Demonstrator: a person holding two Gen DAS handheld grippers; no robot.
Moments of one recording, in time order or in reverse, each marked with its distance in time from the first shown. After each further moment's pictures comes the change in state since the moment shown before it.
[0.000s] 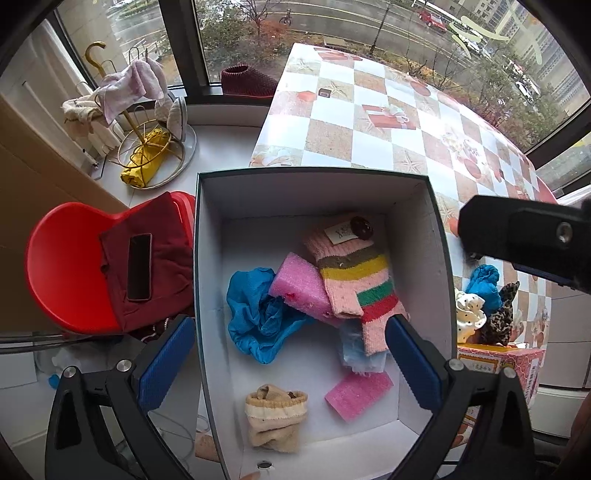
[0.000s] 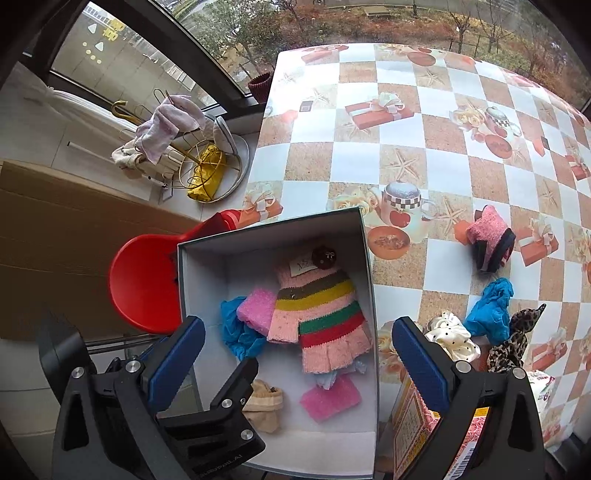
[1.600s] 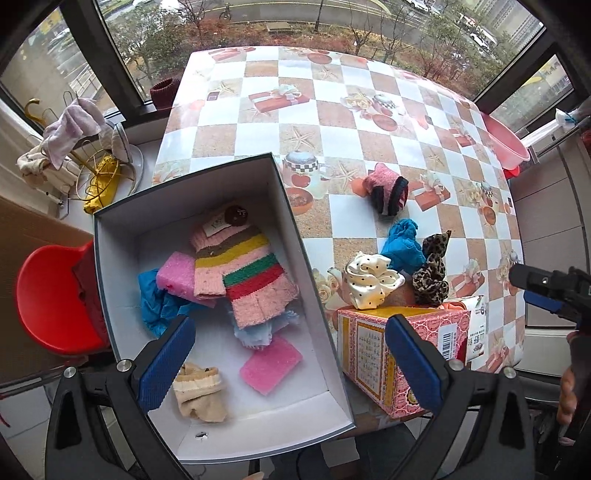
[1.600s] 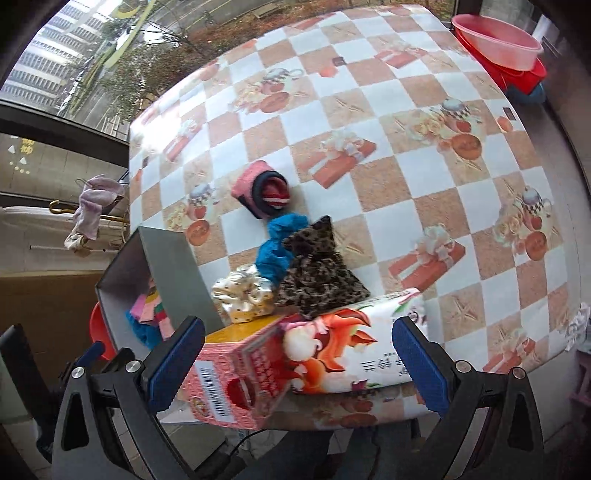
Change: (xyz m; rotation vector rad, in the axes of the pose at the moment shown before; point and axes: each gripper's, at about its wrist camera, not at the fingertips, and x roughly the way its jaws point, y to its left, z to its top) left arm -0.028 -0.121 -0.010 0.203 0.070 -0.054; right arm -0.085 -0.229 -0.088 0.405 -0.019 -0.080
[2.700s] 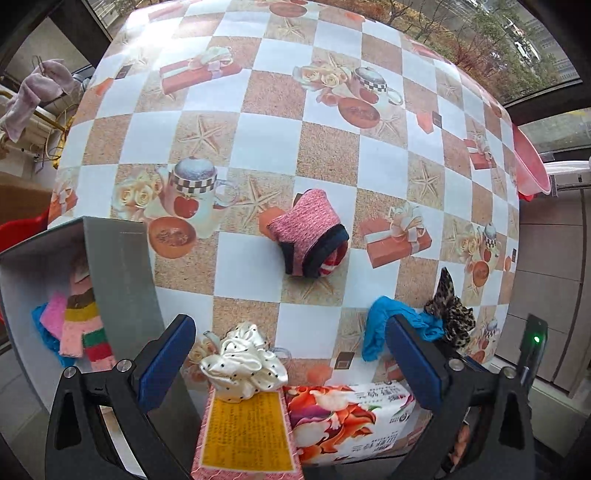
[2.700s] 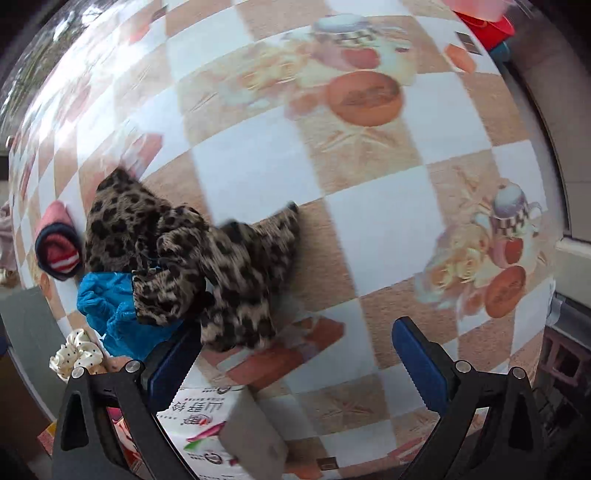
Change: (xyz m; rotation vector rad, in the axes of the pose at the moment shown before) left arm 0.104 -0.112 0.119 -0.159 0.242 -0.063; right arm 0.091 -0.170 0.075 0.119 0.151 -0.195
